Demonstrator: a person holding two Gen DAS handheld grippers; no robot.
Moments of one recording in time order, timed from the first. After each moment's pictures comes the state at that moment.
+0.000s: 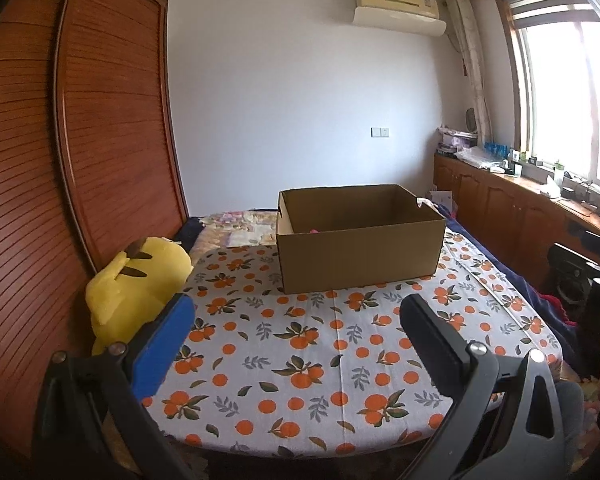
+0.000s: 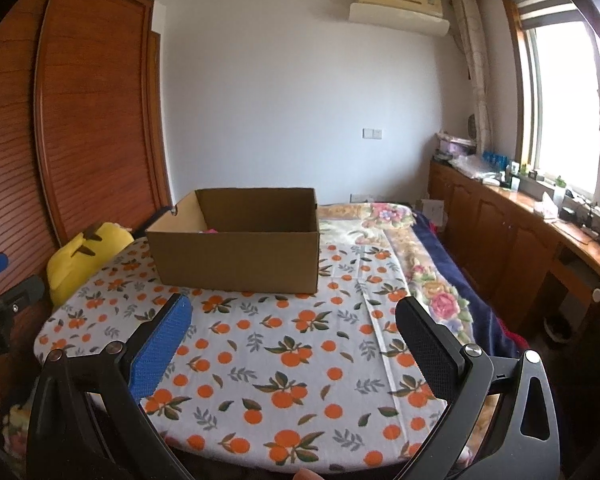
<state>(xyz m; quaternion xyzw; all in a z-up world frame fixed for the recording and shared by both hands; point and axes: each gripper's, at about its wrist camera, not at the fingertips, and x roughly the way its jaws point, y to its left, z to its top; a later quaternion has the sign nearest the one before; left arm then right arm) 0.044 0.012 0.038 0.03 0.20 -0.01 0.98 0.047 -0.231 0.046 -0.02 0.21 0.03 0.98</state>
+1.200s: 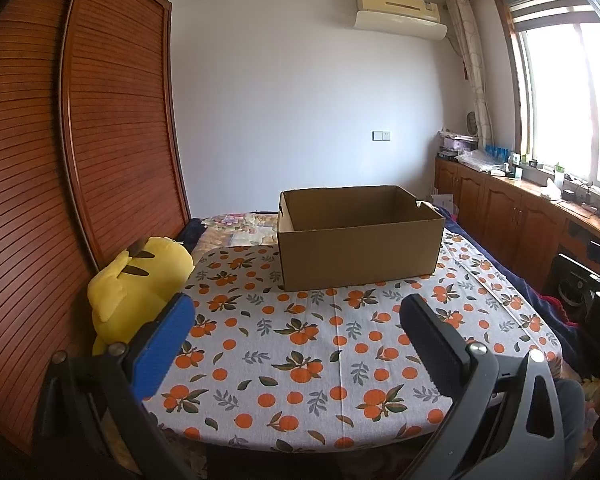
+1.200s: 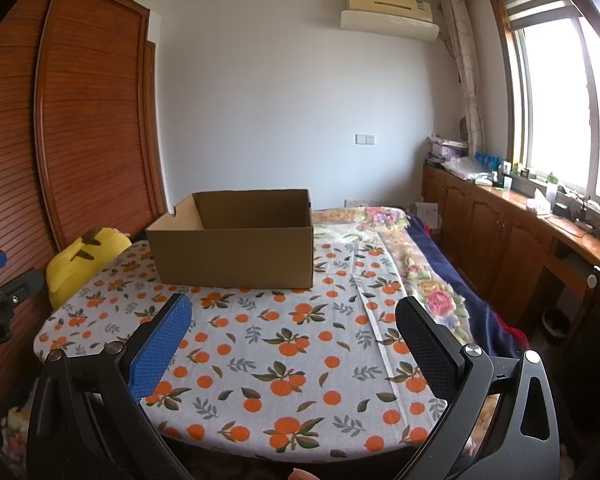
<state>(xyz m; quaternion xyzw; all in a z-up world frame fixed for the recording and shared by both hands) 0.036 0.011 0.033 0.03 0.20 -0.01 0.98 0.031 -0.233 0.038 -0.01 0.20 0.03 0.98</state>
